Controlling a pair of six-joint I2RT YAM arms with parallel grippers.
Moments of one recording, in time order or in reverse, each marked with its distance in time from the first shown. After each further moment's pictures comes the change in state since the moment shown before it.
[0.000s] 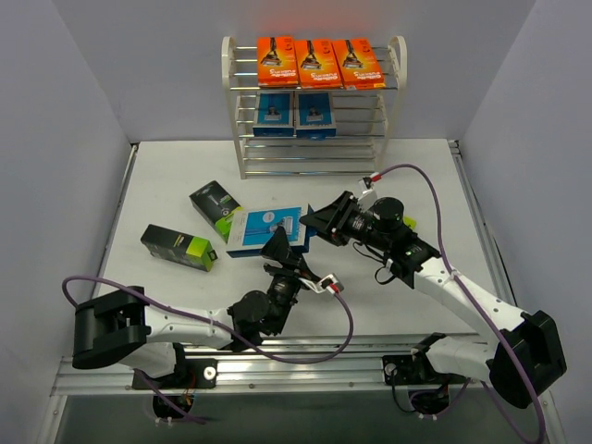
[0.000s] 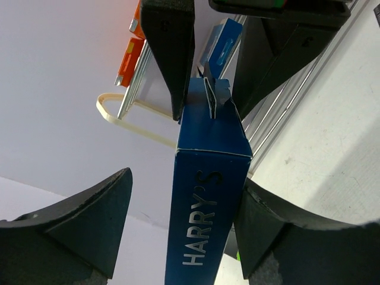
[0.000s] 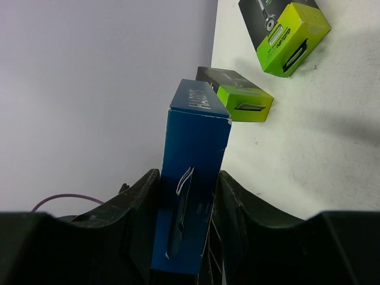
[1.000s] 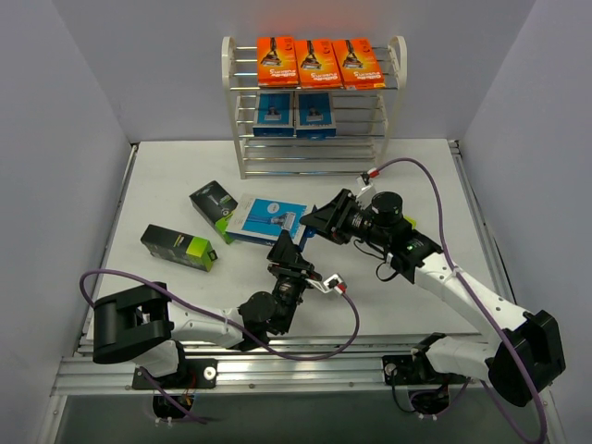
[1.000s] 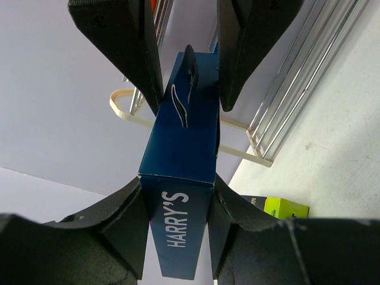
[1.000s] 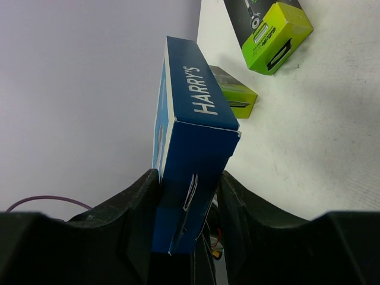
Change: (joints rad) left arm 0.009 0.104 0.004 0.121 -0.033 0.138; right arm 0.004 0.012 0.071 -0.124 -0.011 -0.085
